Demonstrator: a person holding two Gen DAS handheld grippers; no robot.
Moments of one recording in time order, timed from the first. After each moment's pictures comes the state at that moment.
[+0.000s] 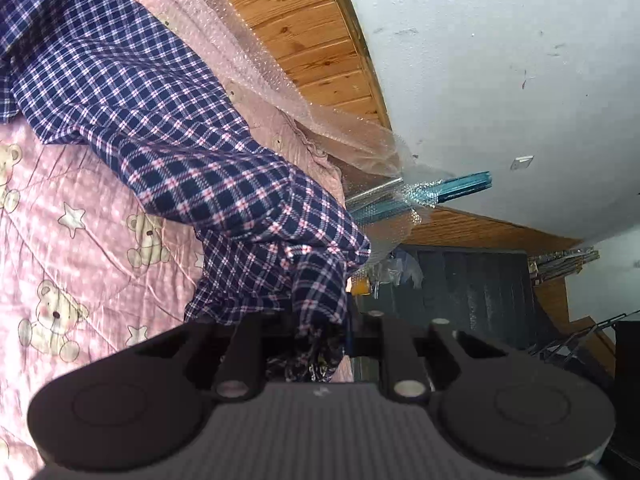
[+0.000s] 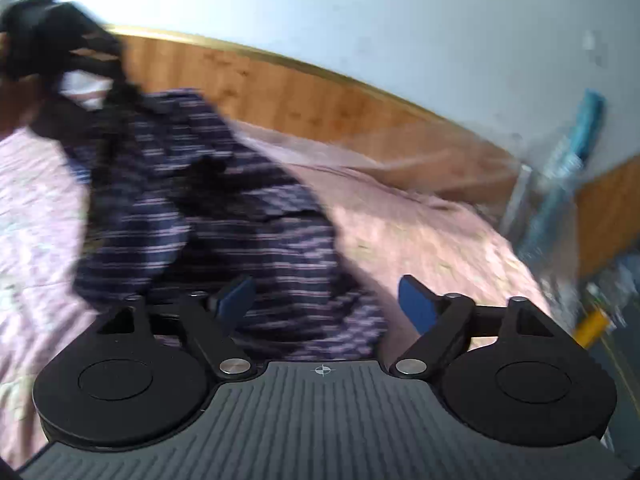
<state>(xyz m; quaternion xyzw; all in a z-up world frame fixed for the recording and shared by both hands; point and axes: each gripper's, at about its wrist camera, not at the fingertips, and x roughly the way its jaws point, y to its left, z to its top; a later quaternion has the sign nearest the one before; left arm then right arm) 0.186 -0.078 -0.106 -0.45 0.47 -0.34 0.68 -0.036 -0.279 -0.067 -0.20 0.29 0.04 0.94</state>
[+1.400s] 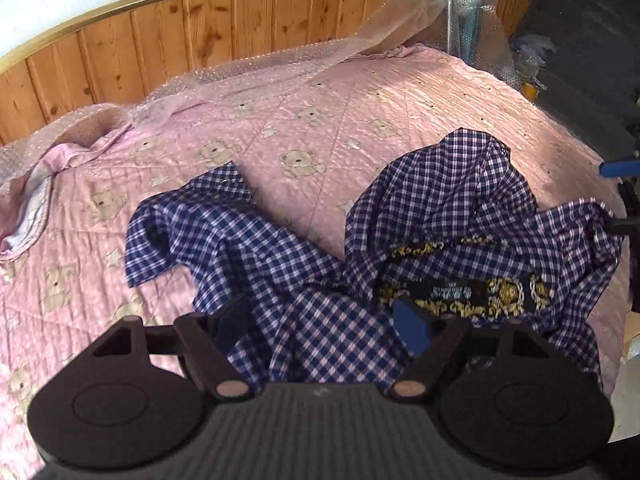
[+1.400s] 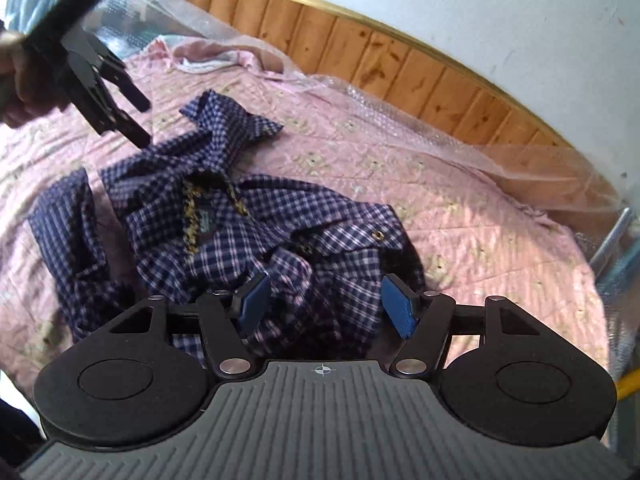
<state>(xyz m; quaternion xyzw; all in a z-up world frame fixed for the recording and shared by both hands) 0.138 0.008 -0.107 0.12 0.43 -0.33 0.83 -0.032 -0.248 -0.039 -0.19 0.36 0.15 0.90</state>
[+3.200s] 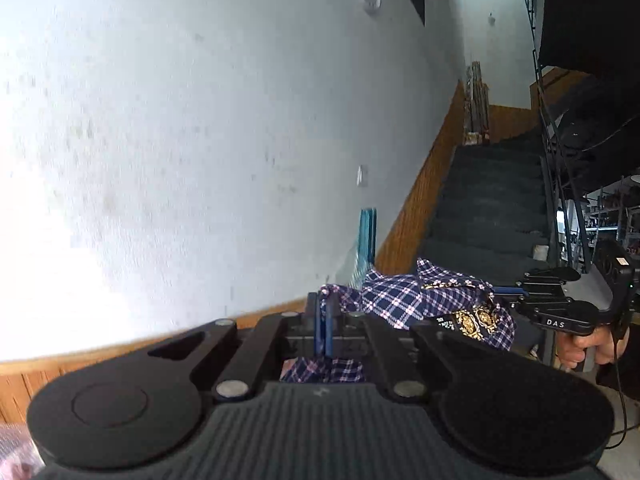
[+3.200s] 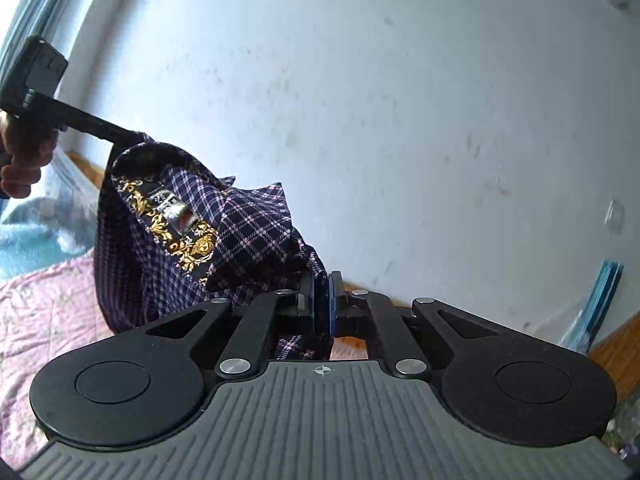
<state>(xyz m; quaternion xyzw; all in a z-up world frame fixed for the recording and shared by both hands) 0.034 0.060 0.228 -0.02 0.05 -0.45 0.89 -0.081 -0.301 0.232 -0.19 0.07 0.08 0.98</state>
